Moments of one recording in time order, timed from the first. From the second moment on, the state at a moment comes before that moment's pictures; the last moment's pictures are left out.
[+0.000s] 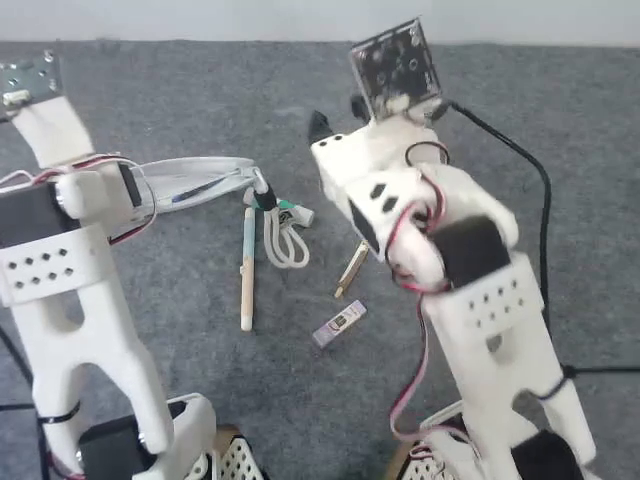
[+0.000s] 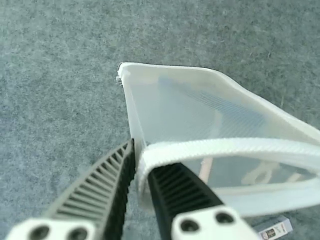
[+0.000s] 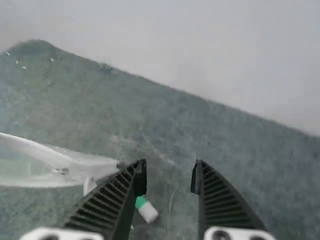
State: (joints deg) left arm -22.2 -21.8 0.7 94.5 9.2; right arm -29.4 -25.8 1.9 60.7 -2.0
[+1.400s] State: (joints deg) left arm -22.2 -22.6 2.1 94.5 9.2; right arm -17.9 19.5 -0.5 60.4 -20.2
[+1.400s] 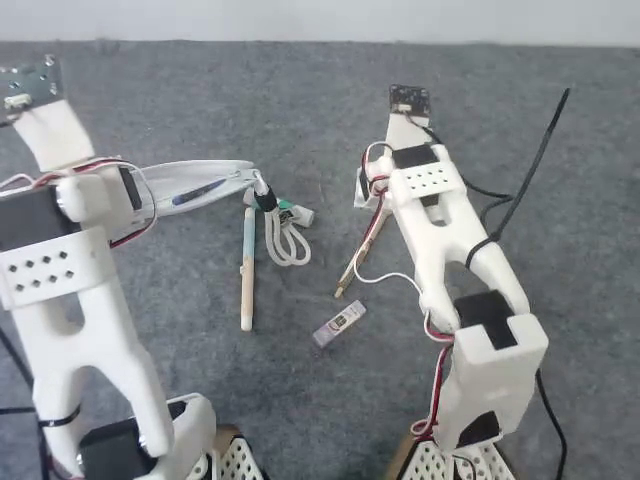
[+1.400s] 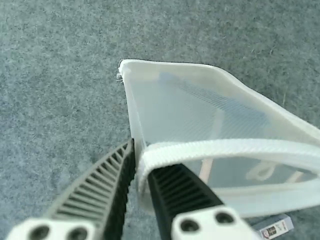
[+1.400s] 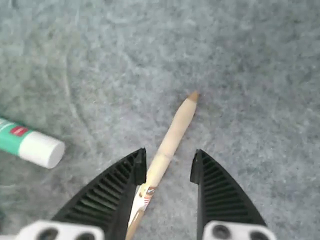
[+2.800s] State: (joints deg) left arm -22.2 -22.6 2.1 94.5 9.2; right arm -16.9 43.1 -43.0 92.2 -20.2
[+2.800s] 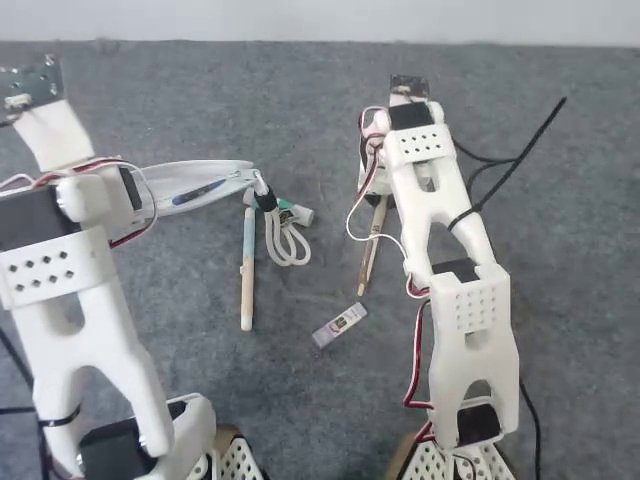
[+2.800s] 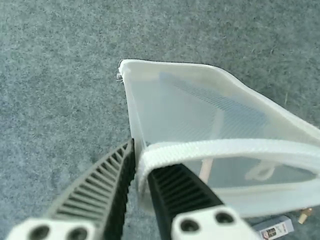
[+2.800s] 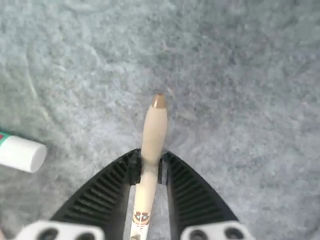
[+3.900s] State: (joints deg) left arm -22.2 -22.6 2.1 94.5 9.2; right arm -21.5 14.9 -29.3 100.4 1.5
